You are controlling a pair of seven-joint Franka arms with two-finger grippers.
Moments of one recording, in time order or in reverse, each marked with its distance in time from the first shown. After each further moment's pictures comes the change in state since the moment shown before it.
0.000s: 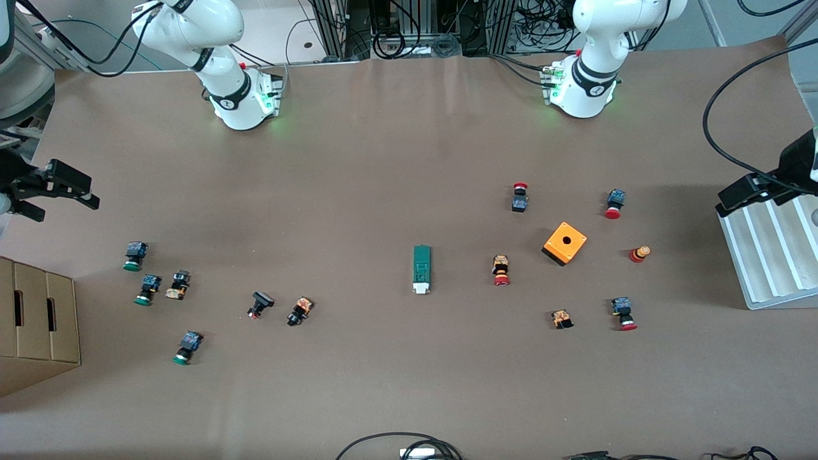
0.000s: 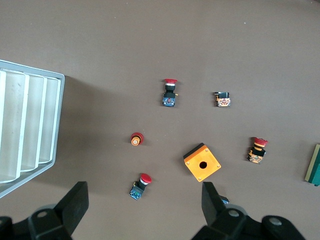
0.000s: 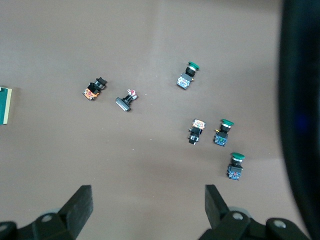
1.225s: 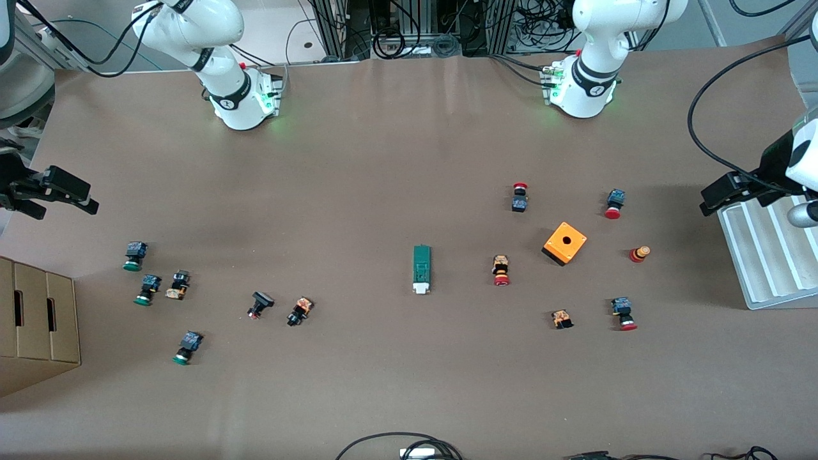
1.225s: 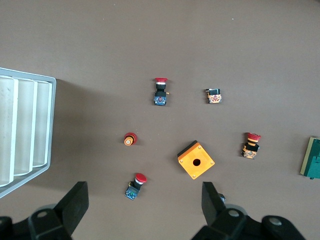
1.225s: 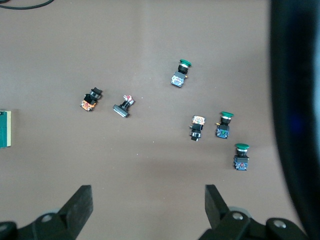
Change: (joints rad) left arm -0.037 -0.003 0.003 0.000 0.001 0.000 0.000; right arm 0.000 0.003 0.000 0.000 0.000 0.008 0.132
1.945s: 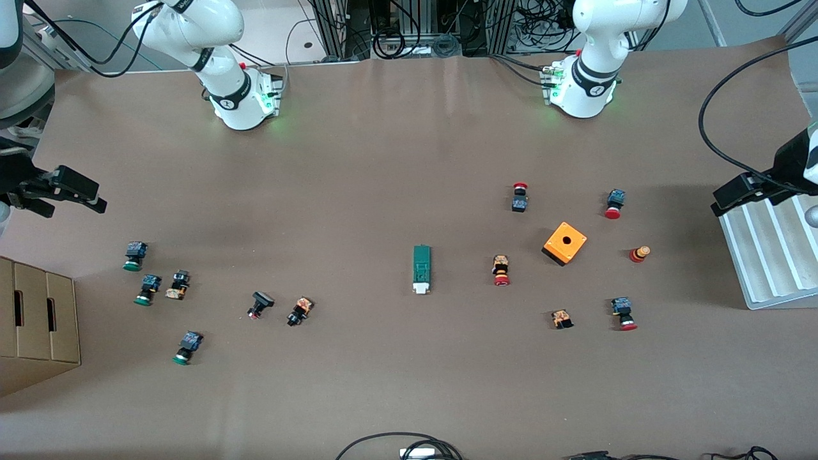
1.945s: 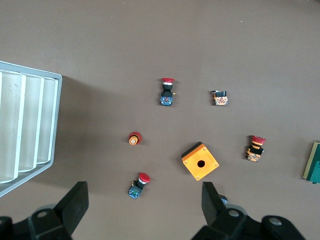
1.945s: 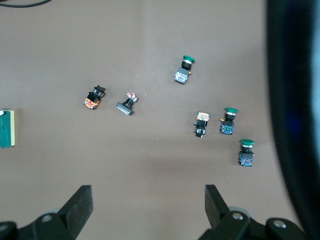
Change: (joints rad) left arm 0.030 0.000 -0.002 -0.001 -0.002 -0.002 -0.001; right arm 0.012 0.000 0.009 0.000 0.000 -0.012 0.043
